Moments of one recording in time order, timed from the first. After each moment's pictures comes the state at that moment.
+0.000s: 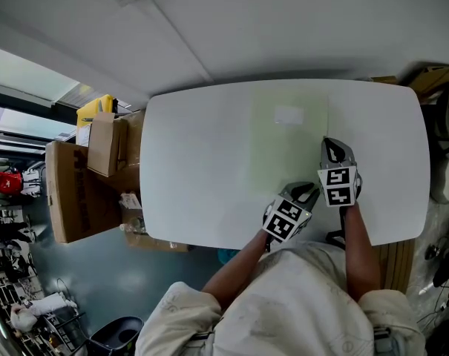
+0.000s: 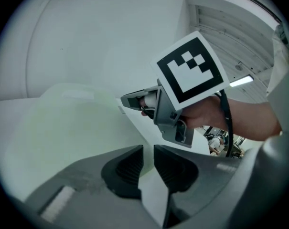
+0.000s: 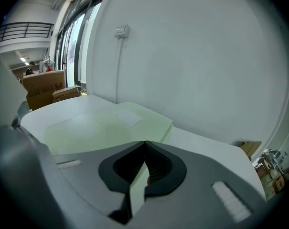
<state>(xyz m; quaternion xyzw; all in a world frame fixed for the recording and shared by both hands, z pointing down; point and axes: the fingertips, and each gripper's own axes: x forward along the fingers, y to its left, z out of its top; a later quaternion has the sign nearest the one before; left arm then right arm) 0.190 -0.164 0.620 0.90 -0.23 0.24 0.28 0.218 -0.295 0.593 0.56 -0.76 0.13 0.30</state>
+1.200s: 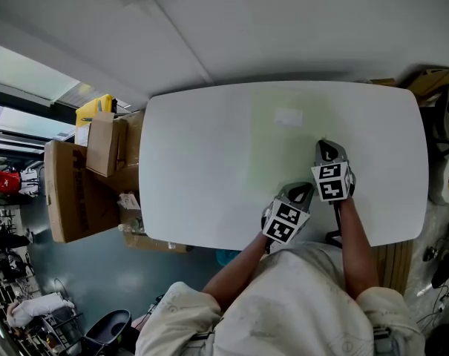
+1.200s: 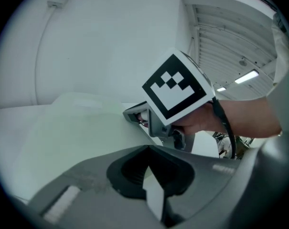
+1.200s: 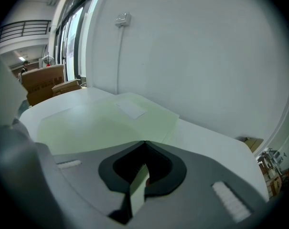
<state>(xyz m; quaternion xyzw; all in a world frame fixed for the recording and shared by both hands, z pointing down) 0.177 -0.172 0.622 0.90 -0.27 0.24 0.25 0.210 -0.300 0.627 0.55 -0.75 0.15 0.34</state>
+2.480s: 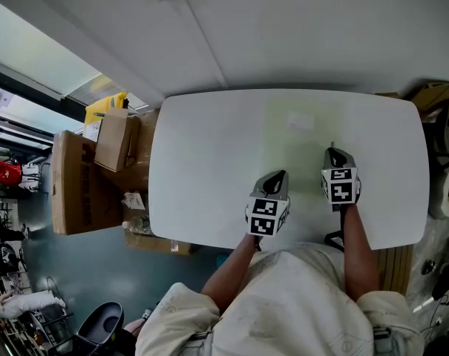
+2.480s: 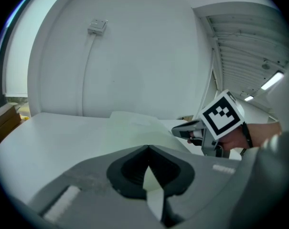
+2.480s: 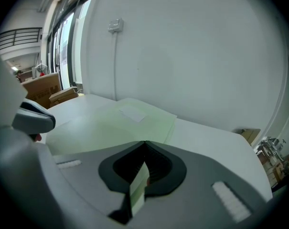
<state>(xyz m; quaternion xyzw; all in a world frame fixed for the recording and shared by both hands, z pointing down) 0.060 -0.219 0.583 0.85 -0.44 0.17 0.24 0.205 -0.281 0.607 0.57 -0.74 0.18 0.31</state>
